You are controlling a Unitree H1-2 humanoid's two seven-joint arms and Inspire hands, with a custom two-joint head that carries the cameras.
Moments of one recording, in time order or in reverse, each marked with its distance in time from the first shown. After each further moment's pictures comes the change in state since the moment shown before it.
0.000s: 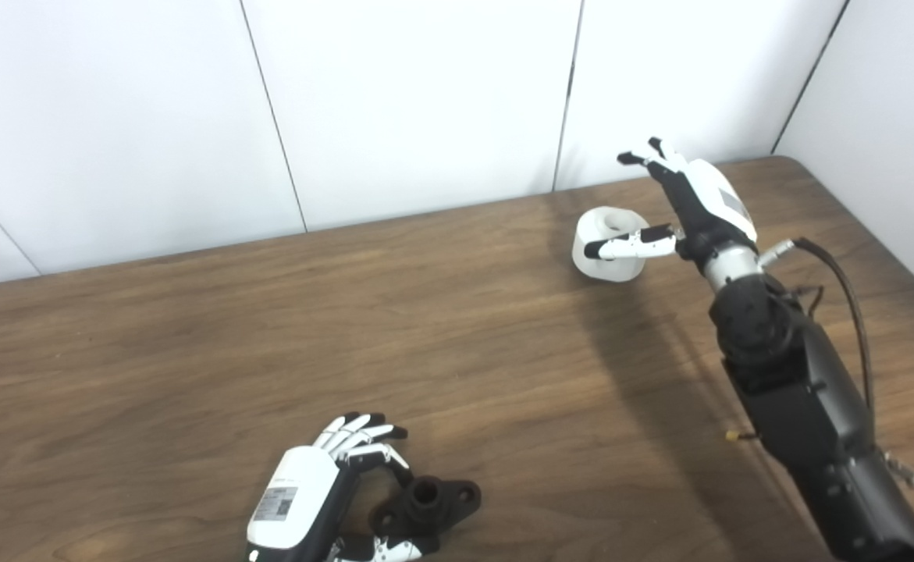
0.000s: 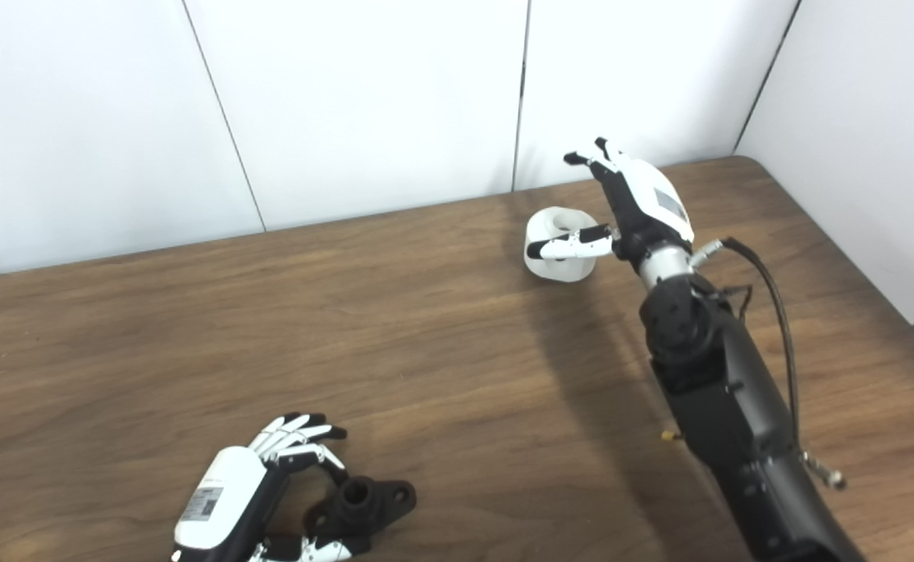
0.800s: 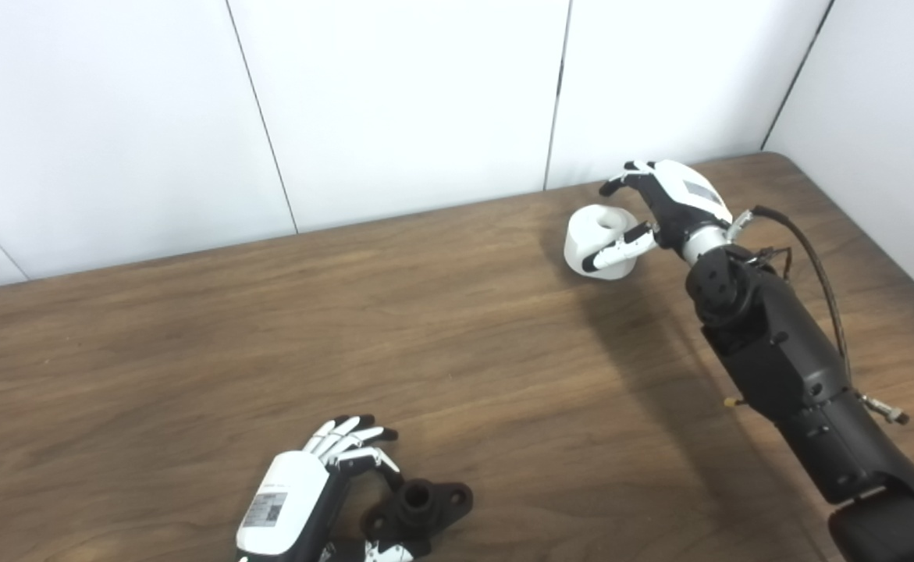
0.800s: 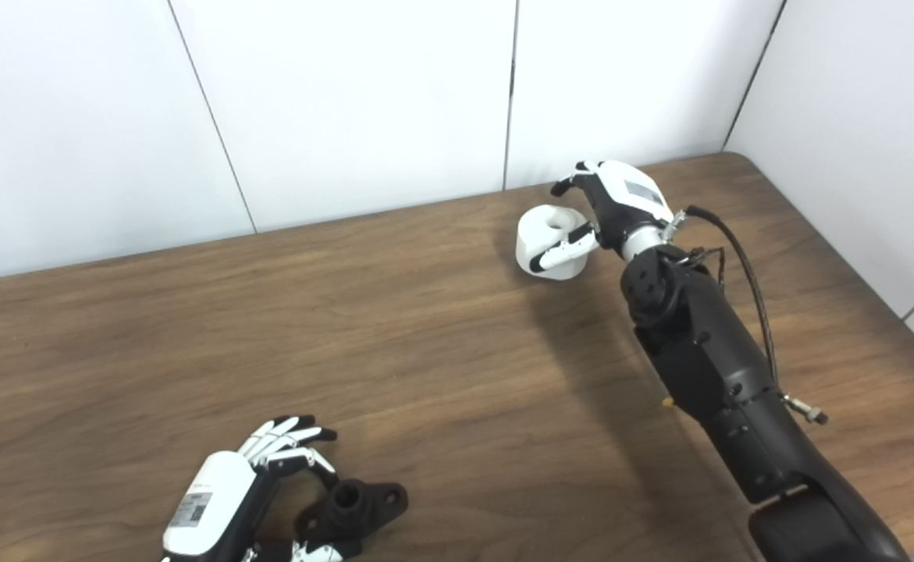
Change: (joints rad) left arm 0.008 0.000 0.015 -0.013 -0.002 0.000 -0.020; right arm -0.084 -0.035 0.090 0.170 -0.059 0.027 0.049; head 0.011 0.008
